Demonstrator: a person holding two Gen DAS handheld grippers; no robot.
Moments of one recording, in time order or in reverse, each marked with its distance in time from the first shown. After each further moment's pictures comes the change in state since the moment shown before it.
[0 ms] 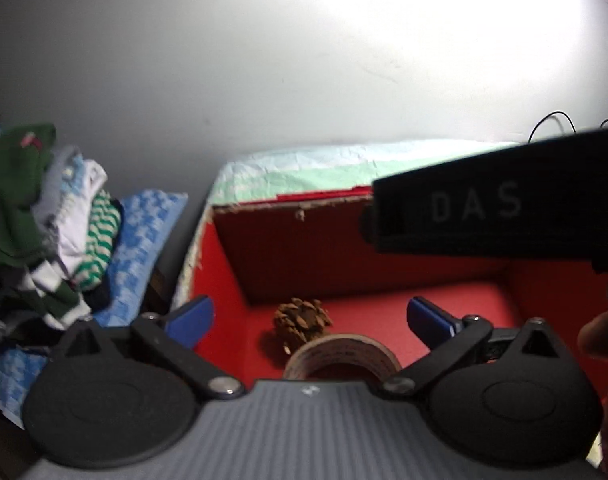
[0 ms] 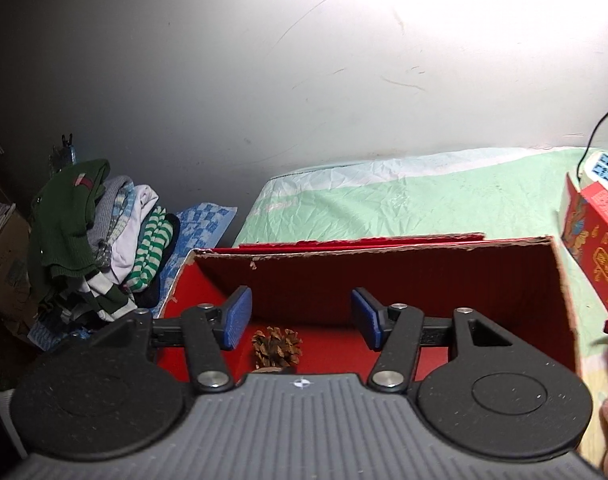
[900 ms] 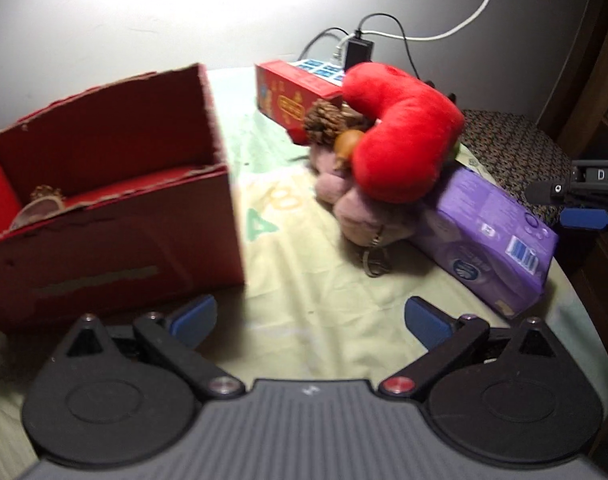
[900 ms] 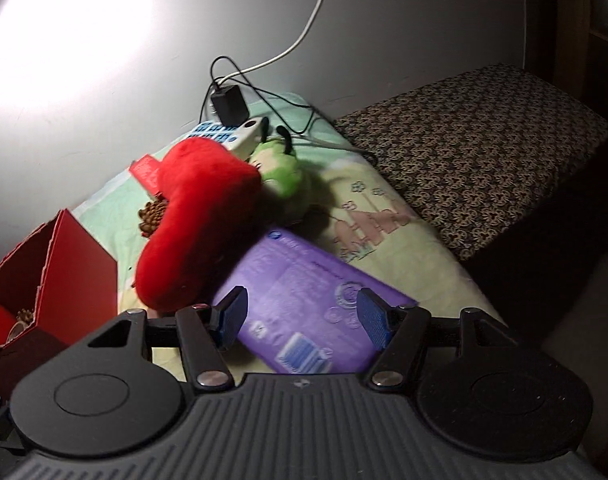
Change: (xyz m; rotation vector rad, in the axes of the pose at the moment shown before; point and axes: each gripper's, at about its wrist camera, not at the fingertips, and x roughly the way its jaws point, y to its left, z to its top) left arm -0.066 -0.209 -0.101 0.131 0.135 -0.384; right arm -0.249 -0.266 -0.158 0.403 -0.120 -0.504
